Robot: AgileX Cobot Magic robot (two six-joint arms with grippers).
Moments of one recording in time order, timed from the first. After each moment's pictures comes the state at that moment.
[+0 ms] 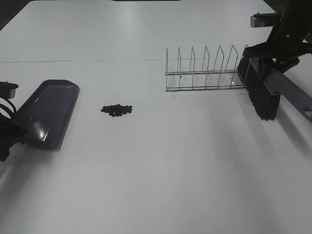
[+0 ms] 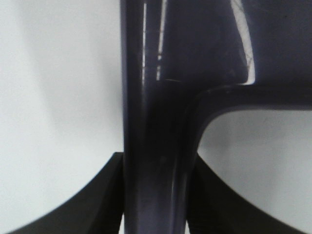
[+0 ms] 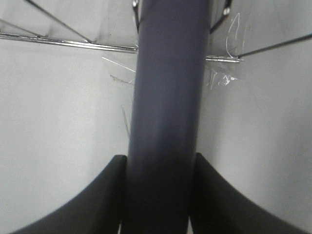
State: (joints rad) left arm -0.12 1.89 -0.99 0.11 0.78 -0.07; right arm -0.04 2.28 -1.88 0.04 1.12 -0.14
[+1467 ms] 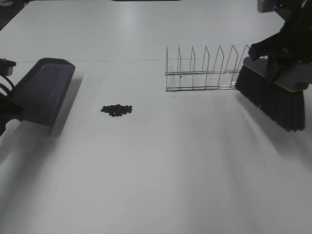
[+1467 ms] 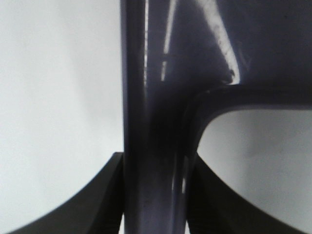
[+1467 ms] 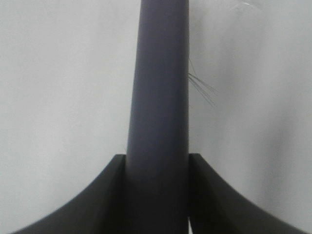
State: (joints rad) left arm -0.12 1.89 -1.14 0.20 0.85 -0.10; right arm 0.14 1.75 -1.32 -0.07 0.95 0.01
